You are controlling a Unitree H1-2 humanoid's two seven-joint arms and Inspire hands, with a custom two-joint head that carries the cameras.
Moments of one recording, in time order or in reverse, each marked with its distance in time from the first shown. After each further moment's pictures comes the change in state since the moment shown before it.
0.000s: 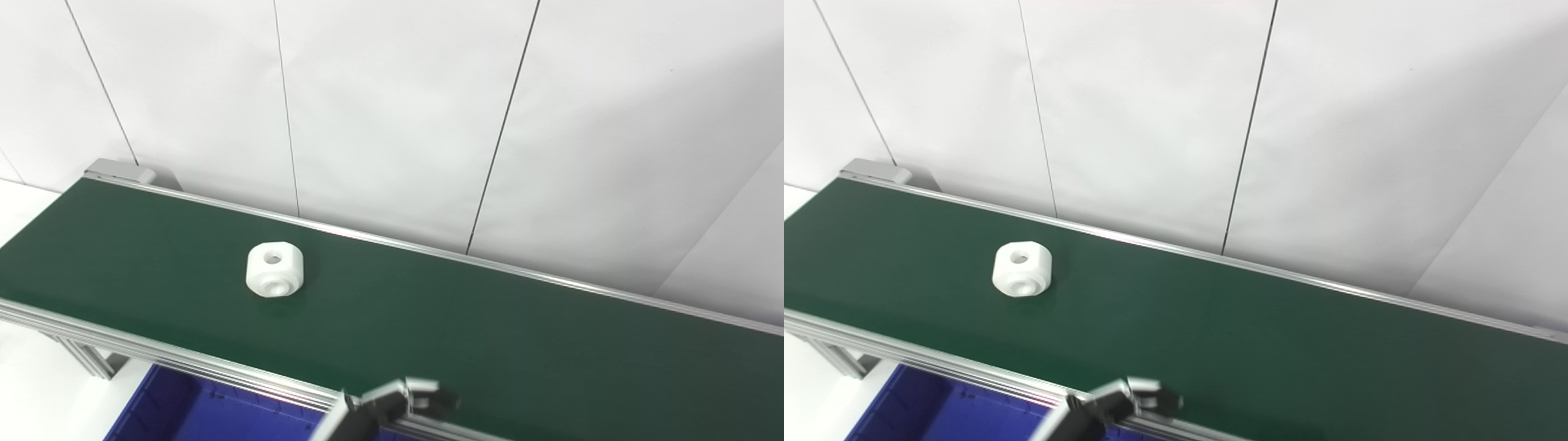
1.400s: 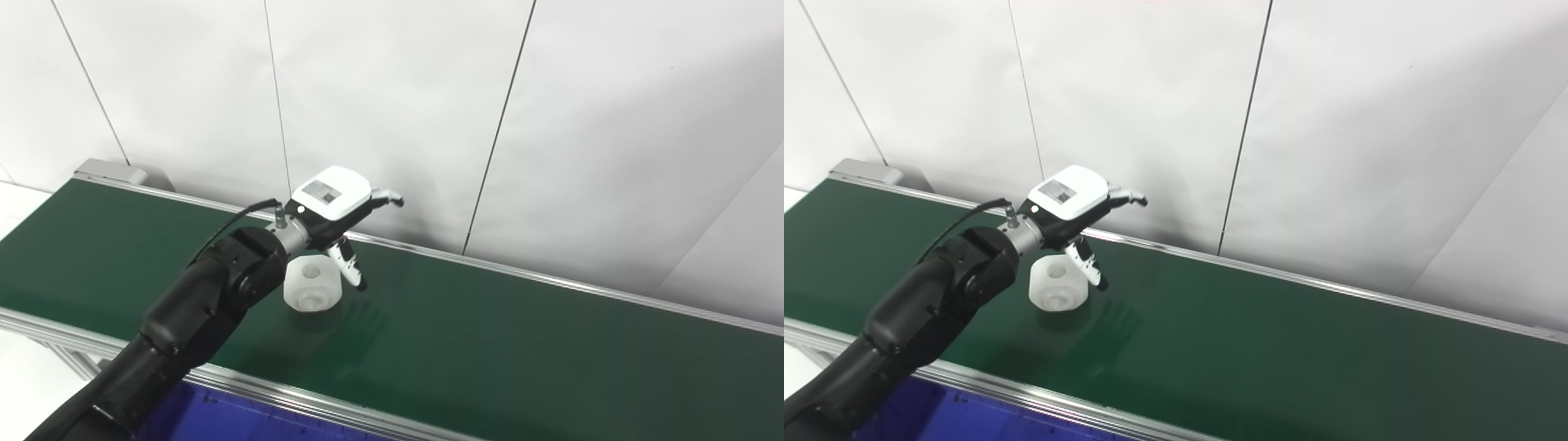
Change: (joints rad) left arm -0.804 0.395 0.032 0.432 0.920 0.344 -0.166; right arm 0.002 0.031 0.008 -0.001 0.011 -0.004 0.006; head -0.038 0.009
